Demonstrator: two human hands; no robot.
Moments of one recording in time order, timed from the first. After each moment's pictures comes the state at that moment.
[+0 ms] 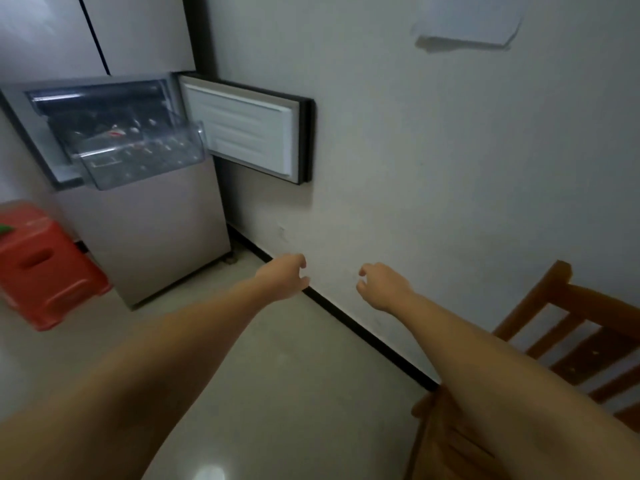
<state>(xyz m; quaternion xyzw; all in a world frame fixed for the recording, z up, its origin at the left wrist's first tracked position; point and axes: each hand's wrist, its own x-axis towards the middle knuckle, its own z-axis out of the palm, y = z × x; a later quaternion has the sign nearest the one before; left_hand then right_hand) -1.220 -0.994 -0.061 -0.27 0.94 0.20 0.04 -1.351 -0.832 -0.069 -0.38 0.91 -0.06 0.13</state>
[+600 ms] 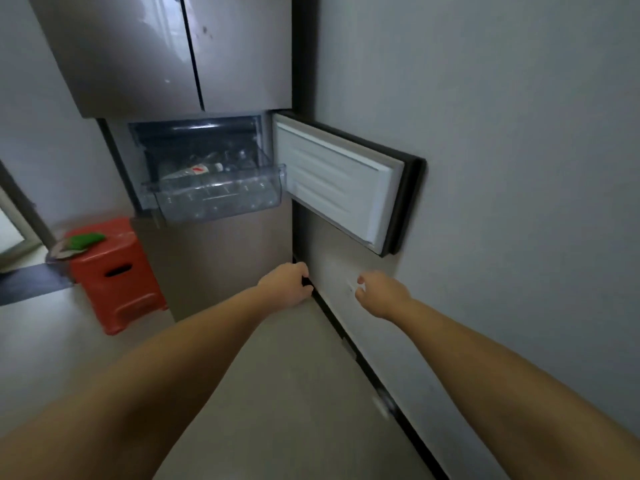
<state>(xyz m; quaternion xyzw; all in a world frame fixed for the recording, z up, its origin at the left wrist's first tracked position) -1.331 -1.266 -0.055 -0.41 0.89 0.23 0.00 -1.502 -1.159 -0.065 -0.52 0.84 -0.05 0.14</state>
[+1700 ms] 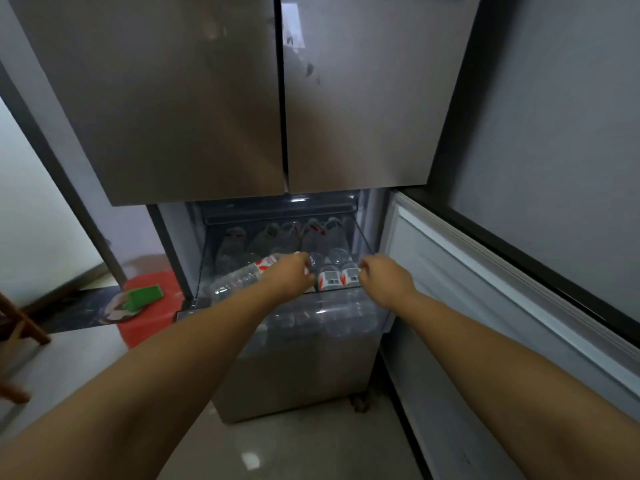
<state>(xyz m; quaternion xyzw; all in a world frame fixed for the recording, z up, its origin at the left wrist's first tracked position) -1.363 -1.795 -0.019 -0.58 0.78 0.22 -0.11 -1.547 -1.748 -0.030 -0.65 0.74 -0.16 0.08</state>
